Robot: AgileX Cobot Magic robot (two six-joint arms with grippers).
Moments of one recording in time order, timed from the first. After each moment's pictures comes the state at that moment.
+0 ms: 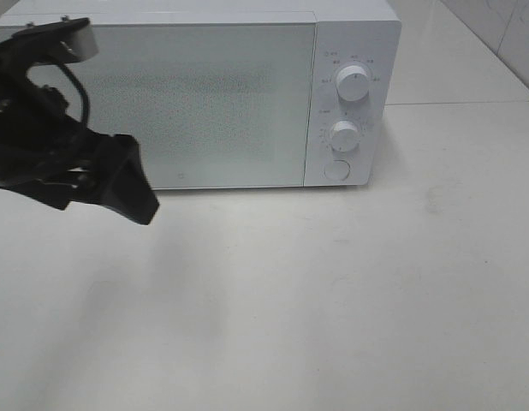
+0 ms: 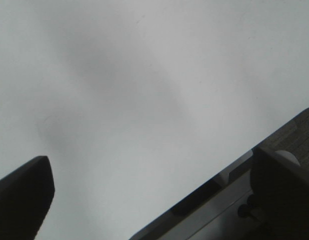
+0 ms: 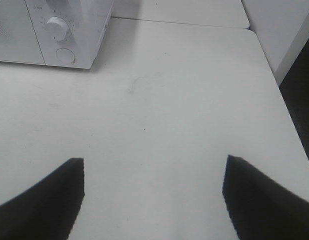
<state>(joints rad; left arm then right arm) -0.44 1.46 -1.01 -0.38 0.89 0.24 0.15 0.00 -0.51 -0.14 1.00 0.06</state>
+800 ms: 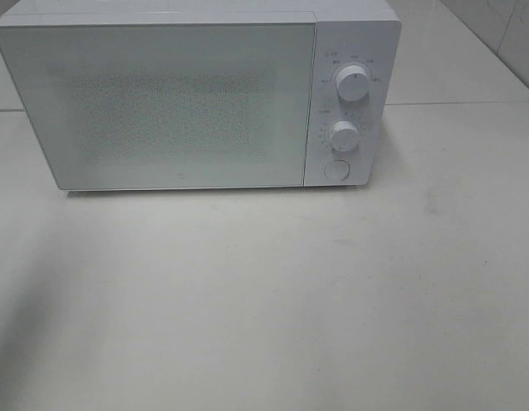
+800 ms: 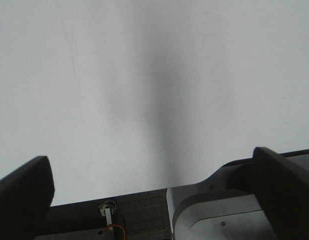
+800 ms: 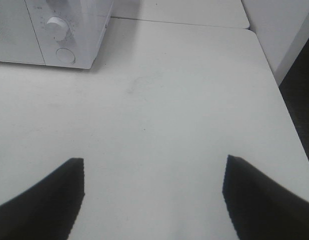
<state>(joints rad) -0.17 1.10 -0.91 -0.01 1.17 -0.02 0.15 0.00 -0.51 -0.14 1.00 0.06</state>
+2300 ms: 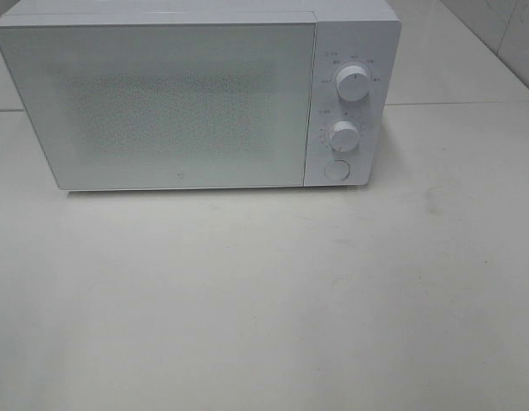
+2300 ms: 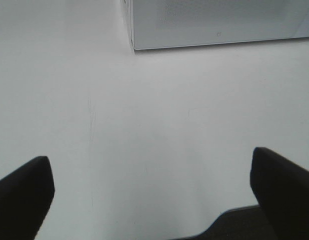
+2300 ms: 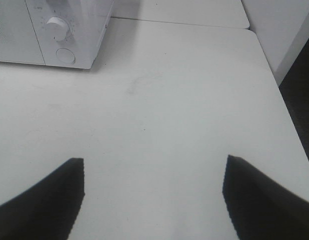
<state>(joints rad) -0.17 0.08 -0.52 -0.02 1.09 -0.04 0.15 0.00 -0.51 -0.14 1.00 0.06</state>
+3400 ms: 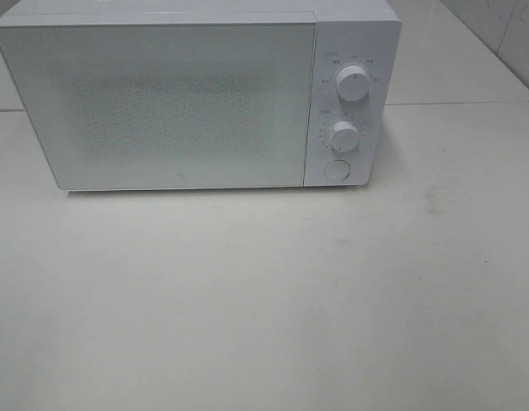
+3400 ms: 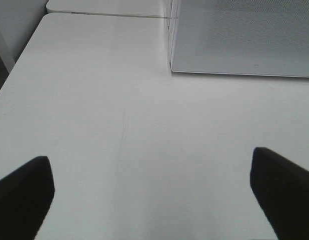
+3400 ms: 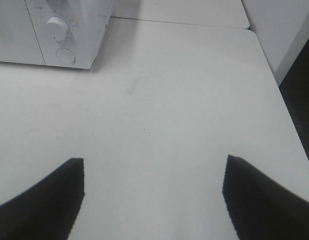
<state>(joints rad) 0.00 0.00 -0.52 -0.02 1.09 -0.04 0.15 0.00 -0.51 -0.14 1.00 0.06</state>
